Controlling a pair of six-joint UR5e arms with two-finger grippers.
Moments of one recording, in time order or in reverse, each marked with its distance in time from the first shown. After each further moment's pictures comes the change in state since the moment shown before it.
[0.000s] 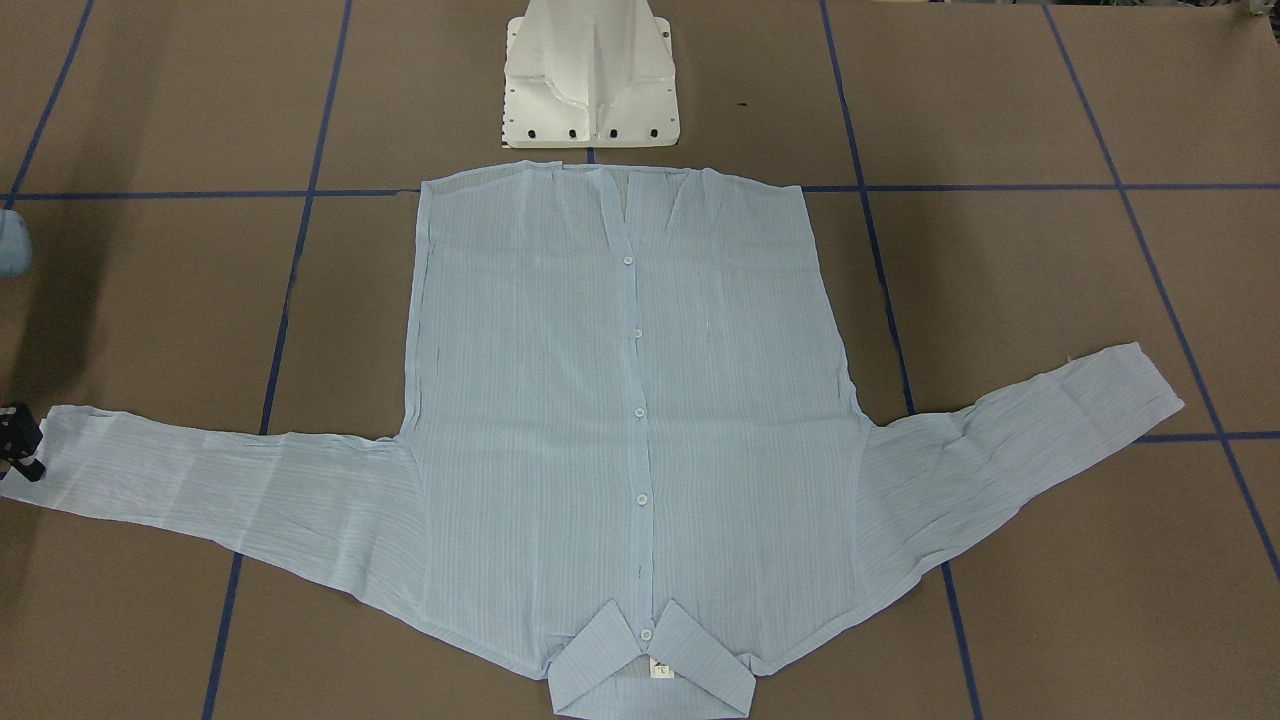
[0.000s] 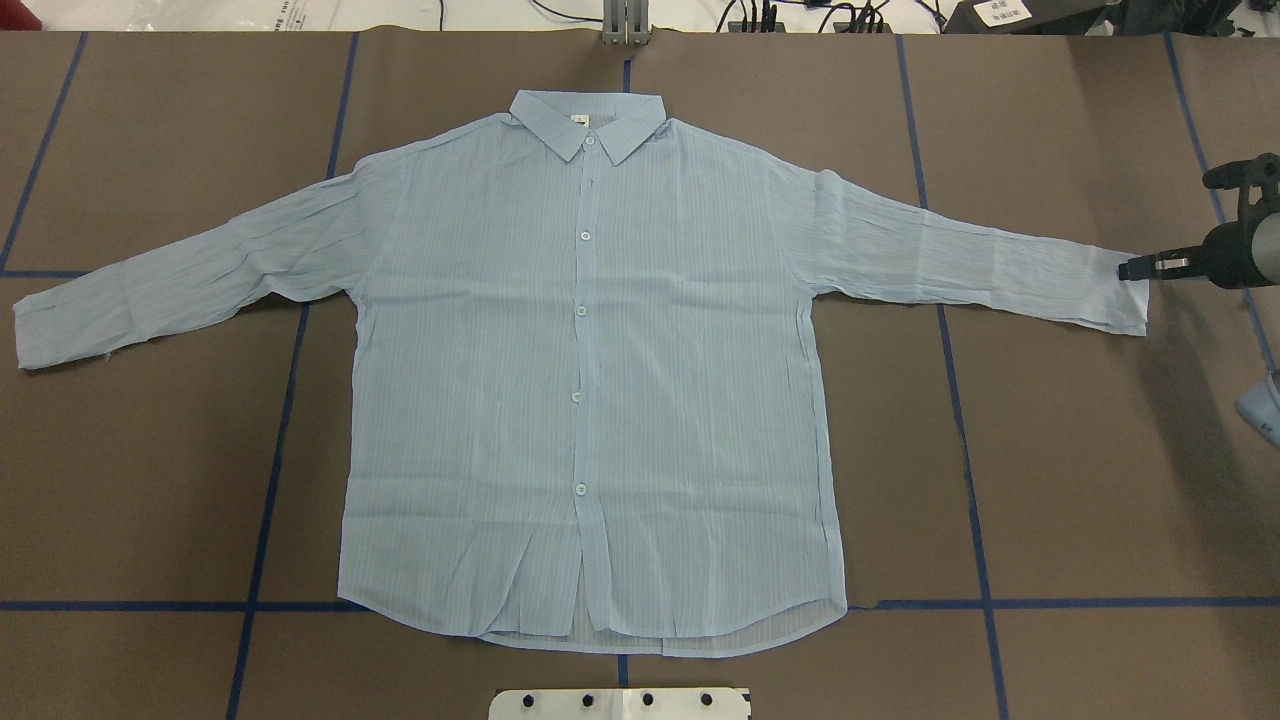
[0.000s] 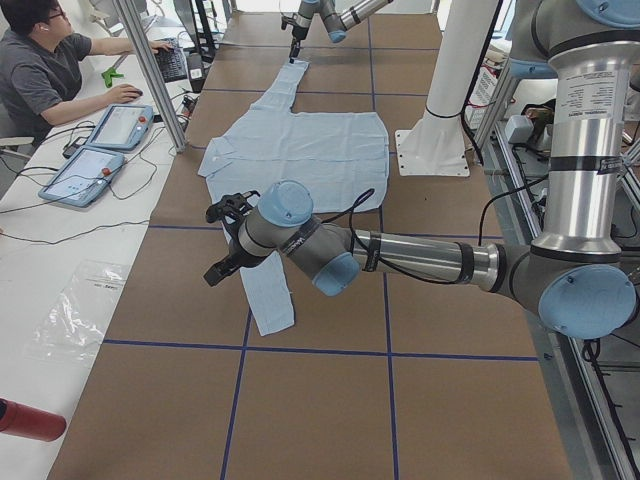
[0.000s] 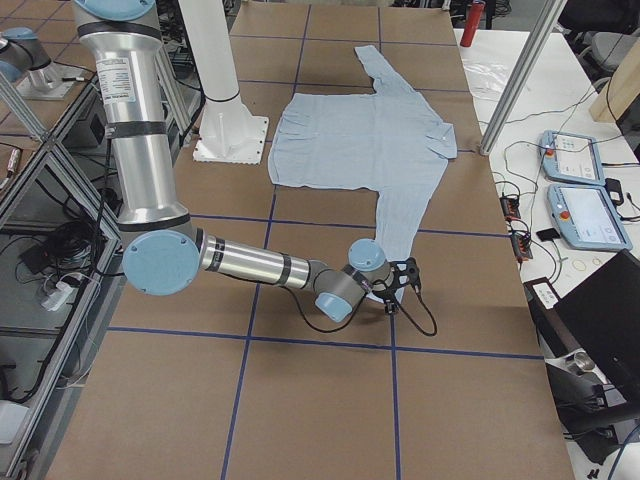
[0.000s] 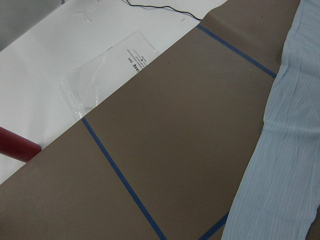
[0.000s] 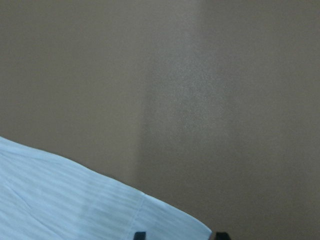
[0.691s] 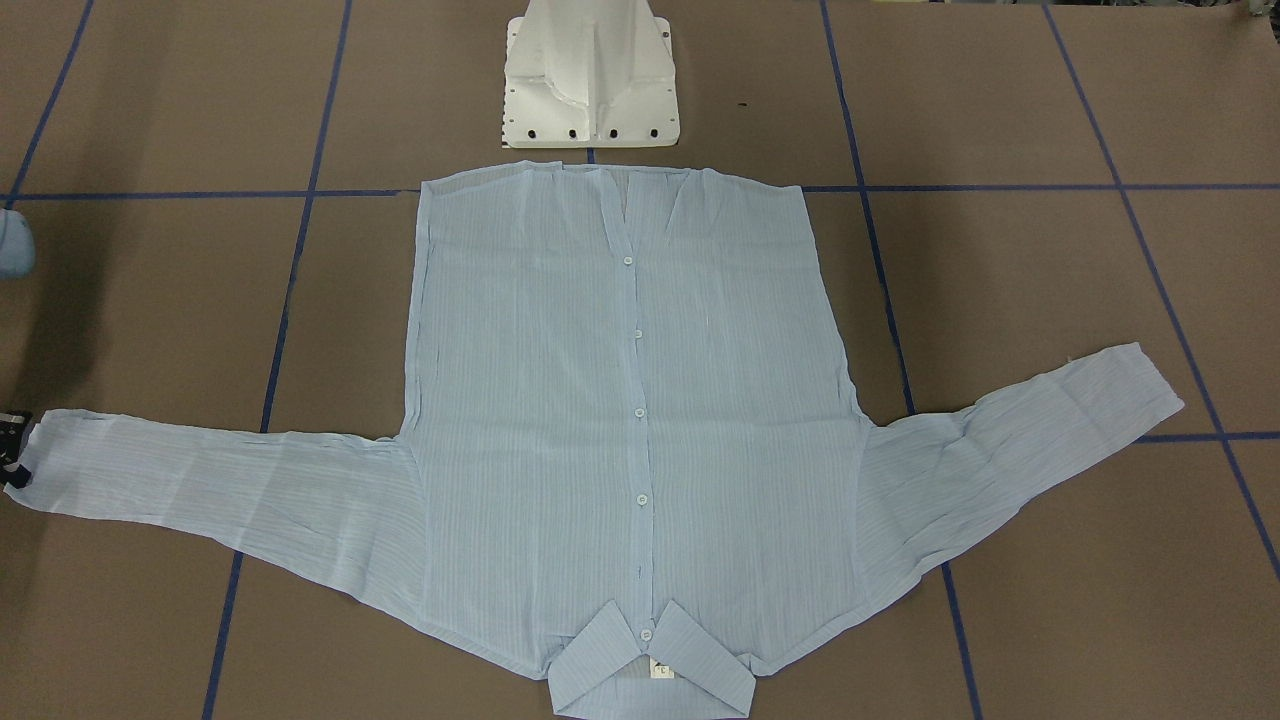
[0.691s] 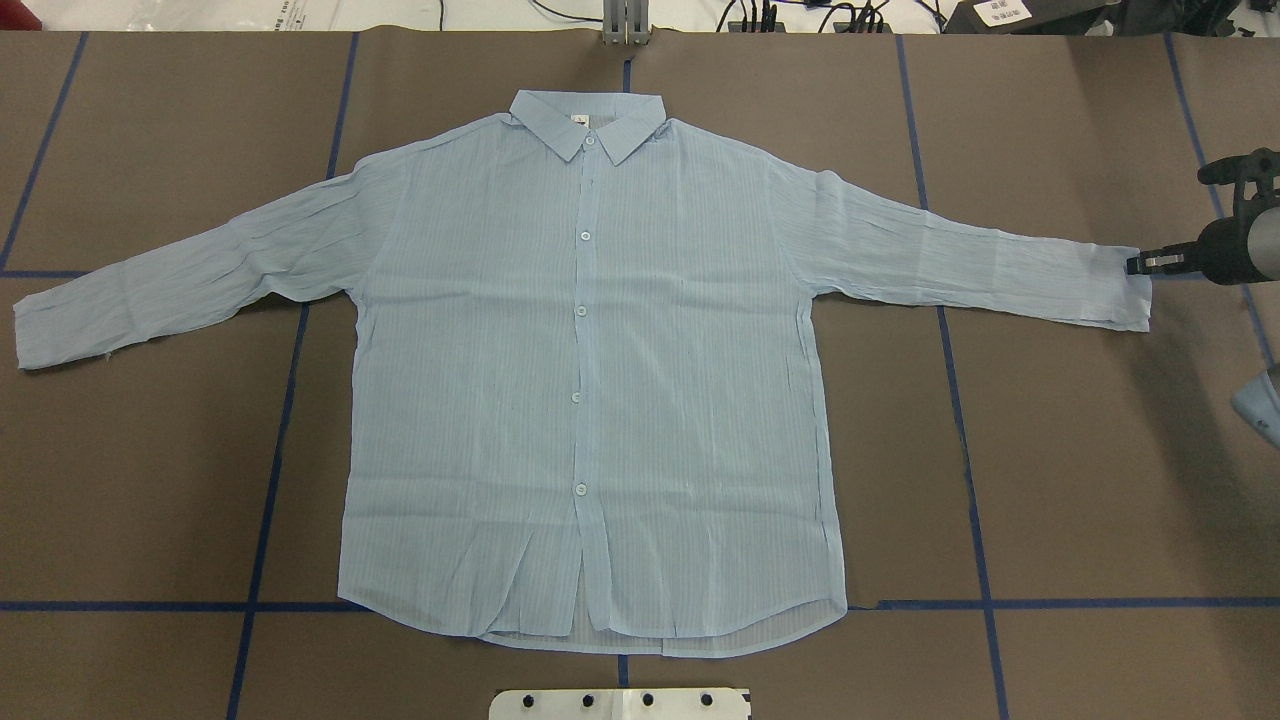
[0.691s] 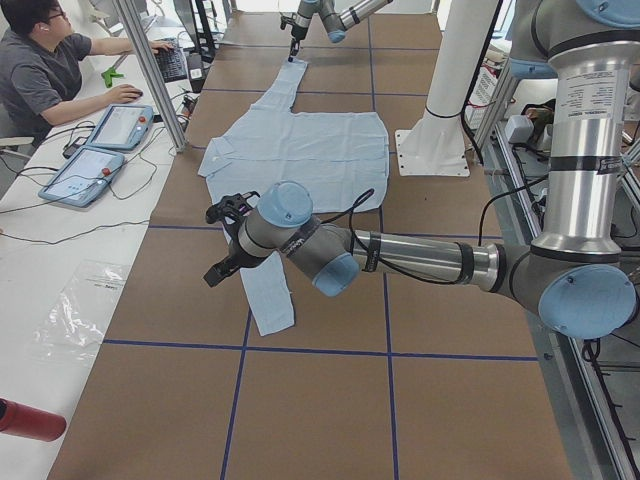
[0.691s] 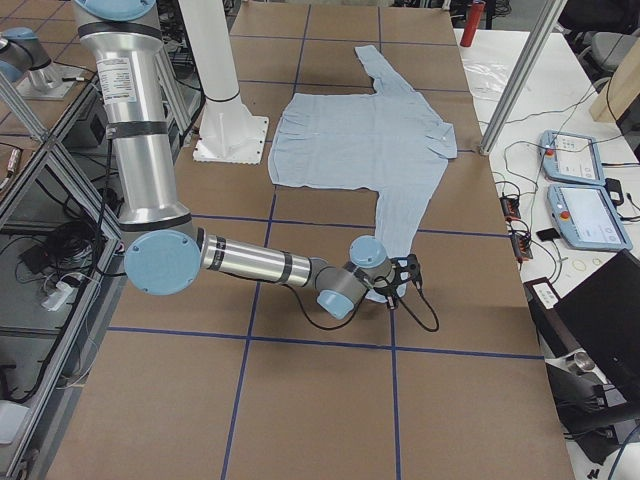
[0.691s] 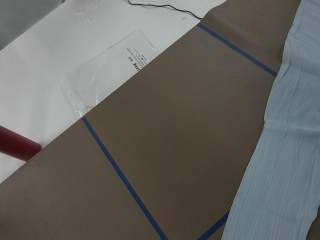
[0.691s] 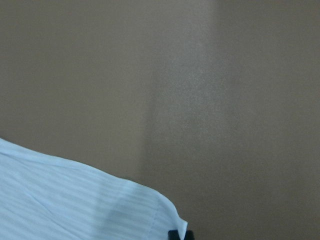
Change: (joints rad) left arm 0.000 0.000 0.002 0.000 0.000 0.001; right arm 0.000 0.006 0.016 -0.002 0.006 -0.003
